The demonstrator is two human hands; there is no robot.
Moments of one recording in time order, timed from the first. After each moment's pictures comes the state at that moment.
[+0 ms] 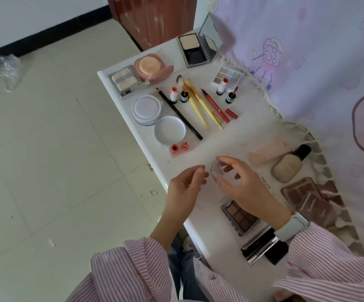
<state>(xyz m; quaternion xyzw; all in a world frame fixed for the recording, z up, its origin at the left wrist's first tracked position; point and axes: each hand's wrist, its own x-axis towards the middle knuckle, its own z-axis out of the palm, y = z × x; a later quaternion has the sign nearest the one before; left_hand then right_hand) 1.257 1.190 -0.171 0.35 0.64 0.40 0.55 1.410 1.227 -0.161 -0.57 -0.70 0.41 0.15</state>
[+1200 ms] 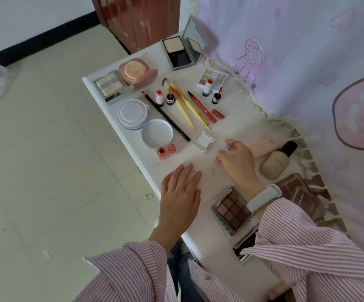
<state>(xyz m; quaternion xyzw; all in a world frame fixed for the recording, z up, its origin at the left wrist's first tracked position) 1.267 1.175 -0.231 0.74 0.64 0.17 0.12 1.394 1.272 -0.166 -0.74 -0.42 0.46 0.26</state>
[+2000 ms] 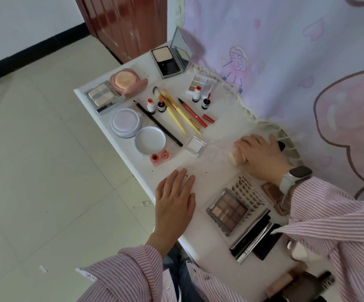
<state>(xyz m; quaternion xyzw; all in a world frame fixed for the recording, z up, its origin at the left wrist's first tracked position) 1.267 1.176 -0.235 0.74 0.64 0.17 0.10 1.484 1.297 -0.157 -0.56 -0.79 0.08 -0.24</state>
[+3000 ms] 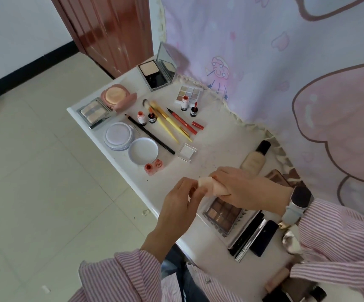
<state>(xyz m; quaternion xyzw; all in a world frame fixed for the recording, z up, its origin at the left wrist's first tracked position) 1.274 1.196 -0.163 0.66 0.56 0.33 0.39 1.441 1.246 -0.105 -0.47 -0.82 0.29 -0.14</state>
